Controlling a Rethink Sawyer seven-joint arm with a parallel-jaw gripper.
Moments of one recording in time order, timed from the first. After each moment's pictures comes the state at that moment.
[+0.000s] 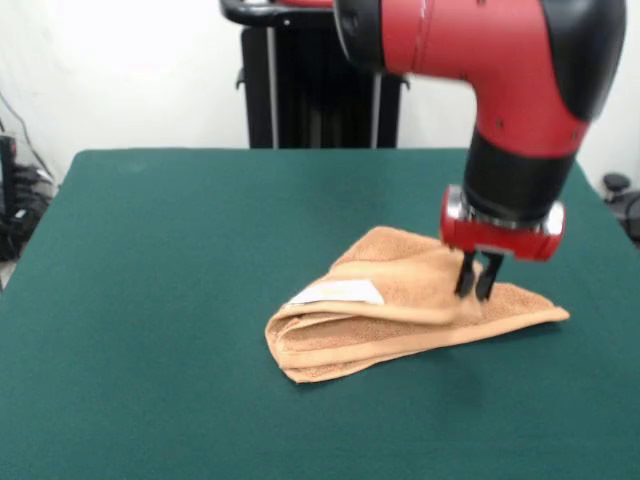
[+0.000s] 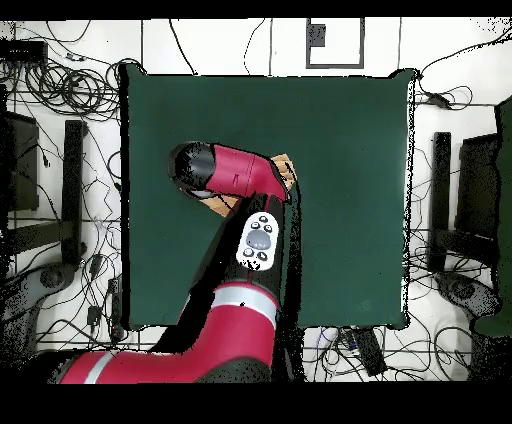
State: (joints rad) arm 0.15 -0.33 -0.26 1.30 0.31 0.70 1.77
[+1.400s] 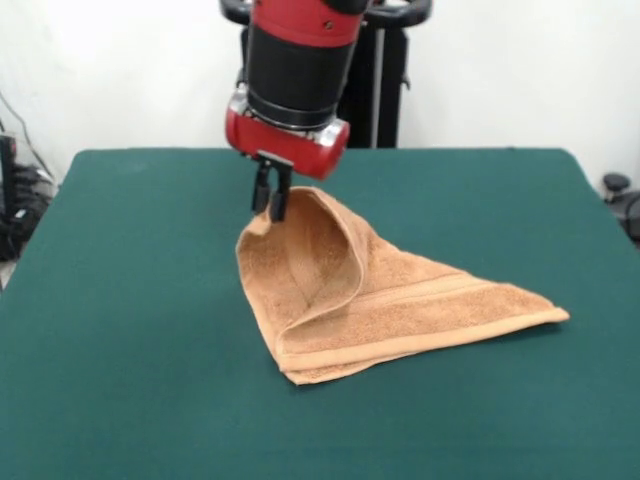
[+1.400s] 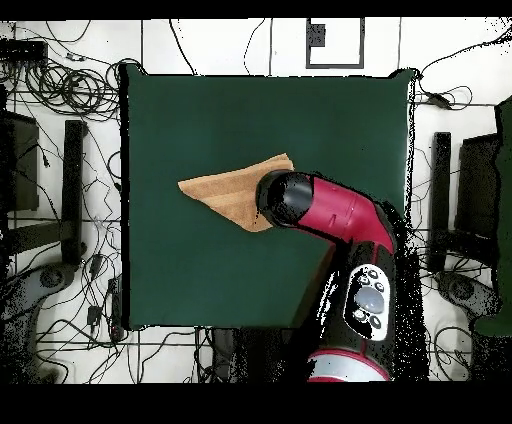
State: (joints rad) arm -0.07 -0.52 -0.30 1.51 0.12 0.60 1.77
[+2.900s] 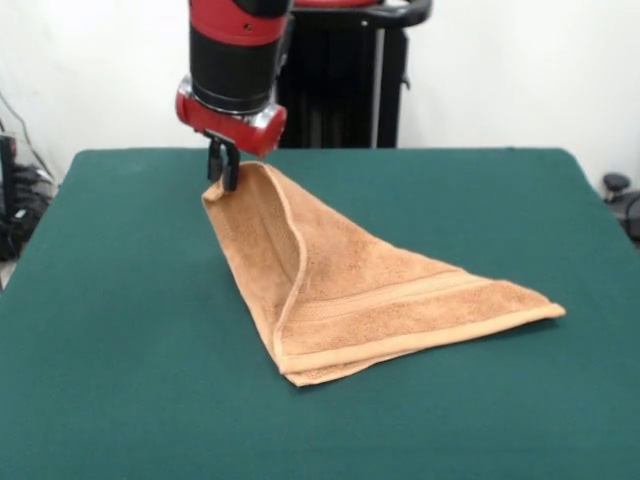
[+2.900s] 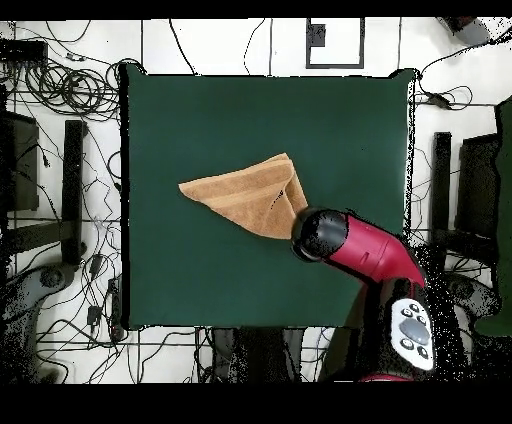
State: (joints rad) arm -0.19 -0.56 -0.28 1.67 0.05 0.56 1.77
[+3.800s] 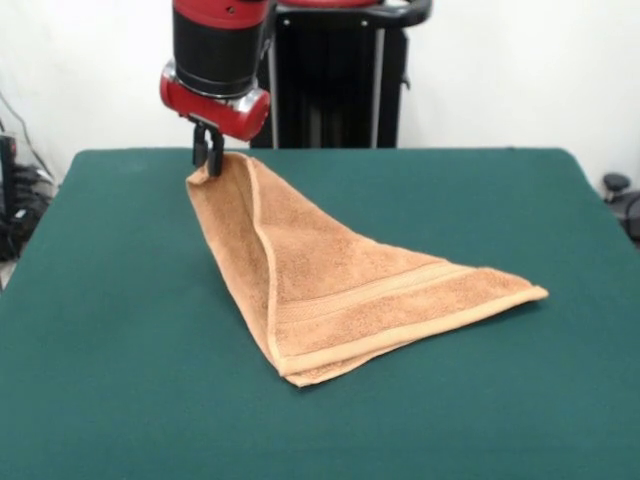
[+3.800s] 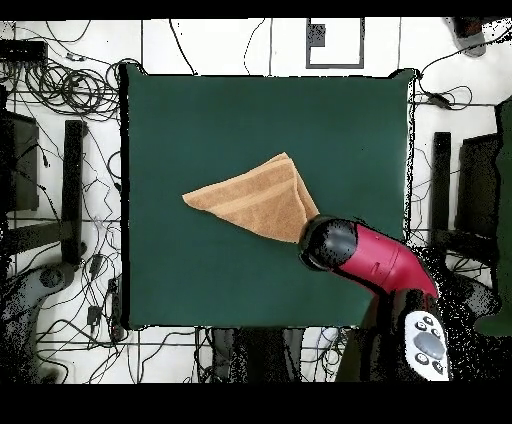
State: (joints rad) arm -0.23 -0.59 -0.28 1.70 0.00 0.55 1.77
